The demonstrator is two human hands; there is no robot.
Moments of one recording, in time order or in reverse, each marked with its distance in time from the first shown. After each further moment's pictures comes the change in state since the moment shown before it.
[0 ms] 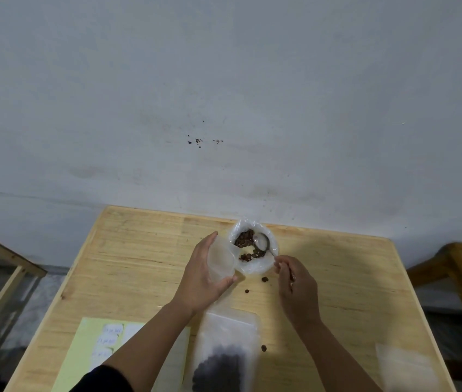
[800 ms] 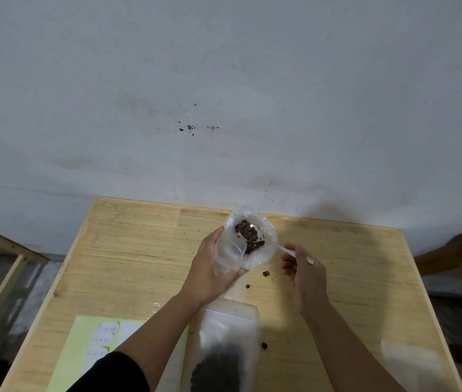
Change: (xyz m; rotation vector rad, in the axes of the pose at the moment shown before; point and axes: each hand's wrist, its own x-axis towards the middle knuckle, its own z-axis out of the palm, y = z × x) left_hand 0.017 -0.010 0.022 -0.041 -0.067 -0.106; right_hand 0.031 0.002 0.001 0.608 0.116 0.719
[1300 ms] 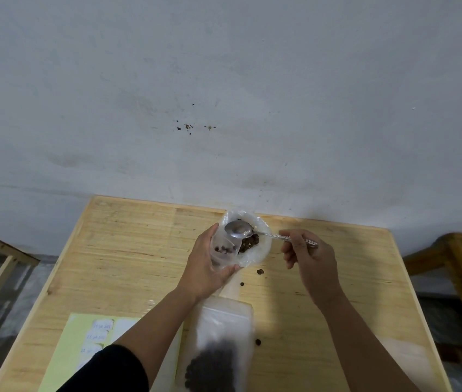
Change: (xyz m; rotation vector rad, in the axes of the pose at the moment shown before) left_hand 0.001 0.003 0.000 -0.025 0.020 -0.015; right_hand -0.020 -0.046 -0.010 -0.282 -0.293 -0.451
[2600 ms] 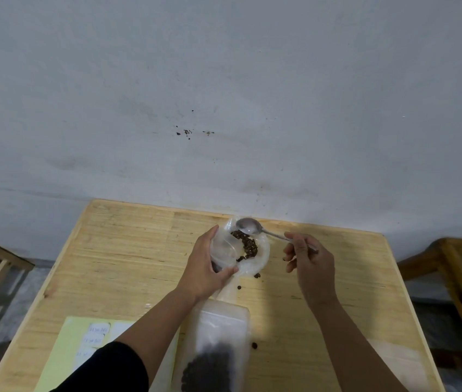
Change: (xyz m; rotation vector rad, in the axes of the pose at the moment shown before) left_hand 0.003 0.001 0.002 0.003 -0.017 0.002; right_hand -0.002 0.005 0.001 -0.072 0.158 0.002
